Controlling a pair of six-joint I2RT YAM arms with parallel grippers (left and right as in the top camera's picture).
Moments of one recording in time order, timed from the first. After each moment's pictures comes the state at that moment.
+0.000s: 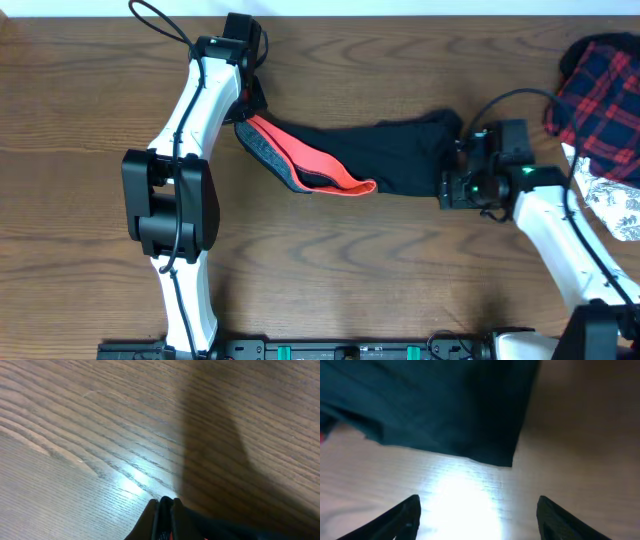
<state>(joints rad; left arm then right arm) -0.17 2.18 1.88 -1.10 -0.20 -0.50 0.08 1.45 0.88 -0.65 -0.12 0.06</state>
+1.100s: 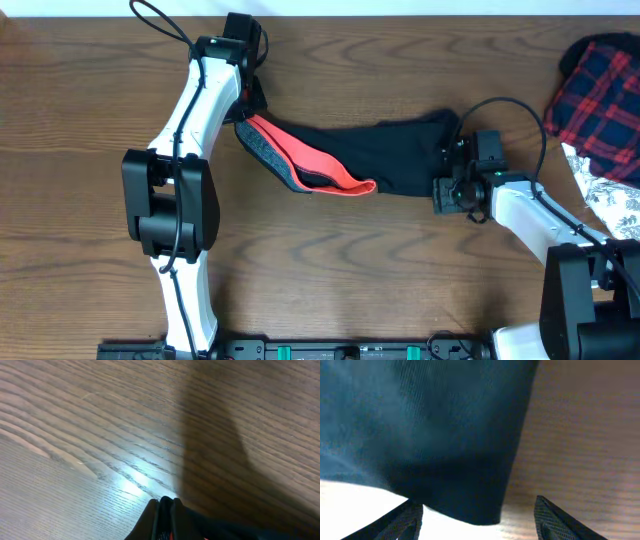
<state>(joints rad) -0.17 2.18 1.88 -1.09 -0.20 -0.49 0.11 1.63 0.79 -0.41 0.00 0.02</state>
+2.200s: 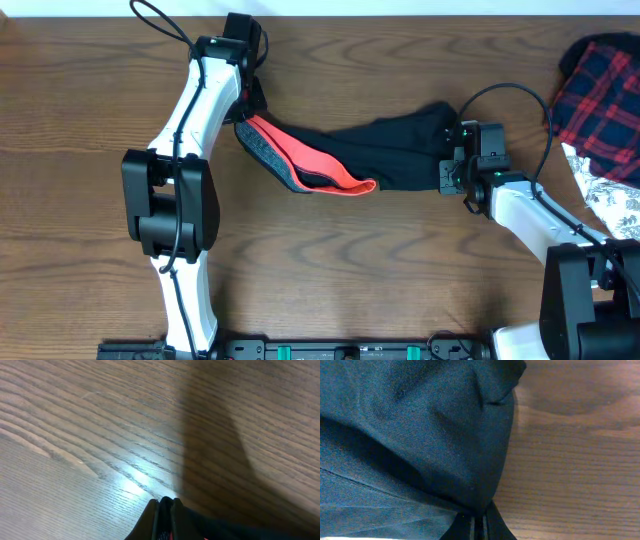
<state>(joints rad) -0.17 2.18 1.88 -1.10 -0.20 -0.48 0.11 1.63 0.79 -0.20 0.03 0.04</state>
